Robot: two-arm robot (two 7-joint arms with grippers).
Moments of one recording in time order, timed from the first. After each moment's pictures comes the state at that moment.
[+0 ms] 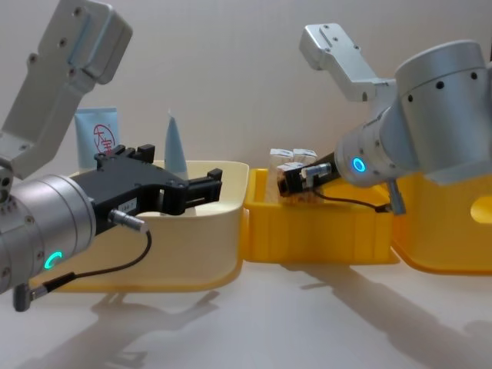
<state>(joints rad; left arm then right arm) -0.24 0.38 0.45 -1.63 -0.20 0.01 -0.01 0.70 0.00 -0.42 -1.08 0.12 0.58 0.04</state>
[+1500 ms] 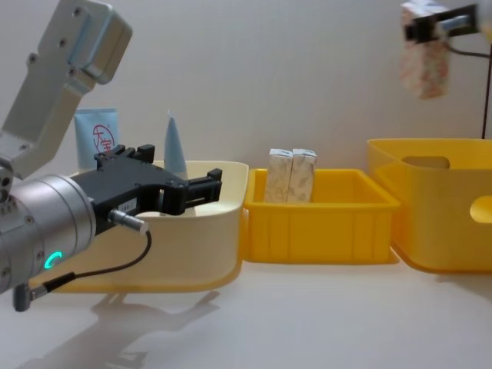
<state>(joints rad) -0.24 0.38 0.45 -1.63 -0.20 0.01 -0.01 0.68 0.18 -0.27 -1.39 0.05 0.47 0.01</state>
